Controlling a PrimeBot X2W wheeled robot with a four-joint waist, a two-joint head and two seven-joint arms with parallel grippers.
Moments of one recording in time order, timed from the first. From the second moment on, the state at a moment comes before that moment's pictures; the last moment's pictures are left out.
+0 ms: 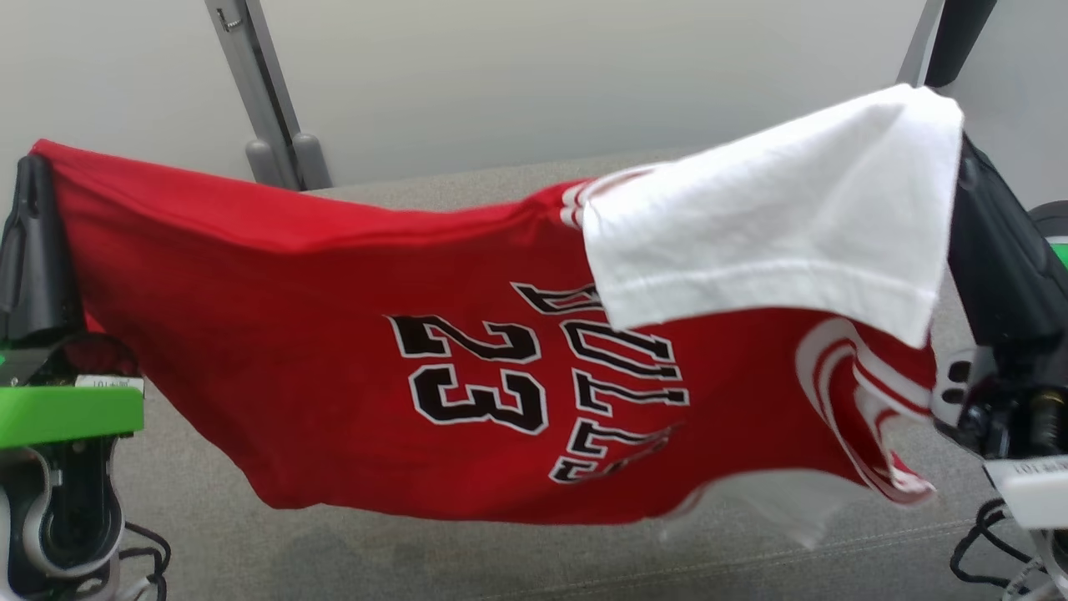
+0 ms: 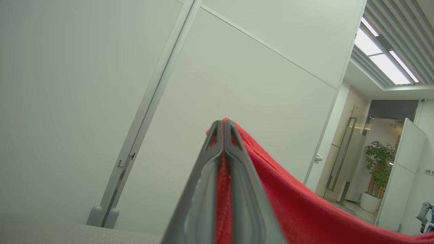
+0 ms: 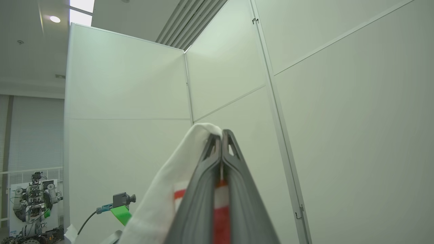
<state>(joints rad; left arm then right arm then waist) -0.20 0.26 0.00 -0.23 -0.85 -0.03 -0.15 -0.20 -0.43 0.29 -0.72 0.99 0.01 -0.01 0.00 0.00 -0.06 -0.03</state>
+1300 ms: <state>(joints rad) -0.11 0.32 -0.04 -0.42 -0.91 0.12 0.25 -0.16 -0.33 0.20 -0.44 1.10 -0.12 0.02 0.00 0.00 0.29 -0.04</state>
